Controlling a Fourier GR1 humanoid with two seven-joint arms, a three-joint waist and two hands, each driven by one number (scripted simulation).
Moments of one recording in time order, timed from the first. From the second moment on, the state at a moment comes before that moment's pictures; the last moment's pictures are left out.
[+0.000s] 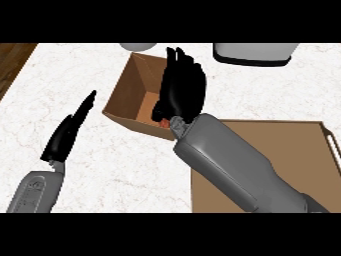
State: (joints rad) left arm -0.22 0.18 0.02 -1.29 -0.30 -0.08 -0.04; right arm -0.93 -0.01 0.57 -1.17 0.89 -0.22 1.10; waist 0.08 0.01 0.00
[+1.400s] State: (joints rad) left arm -0.13 0.20 0.06 -1.33 -0.29 -0.07 -0.06; right arm -0.40 -0.06 0.48 -1.43 0.91 -1.13 0.75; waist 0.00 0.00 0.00
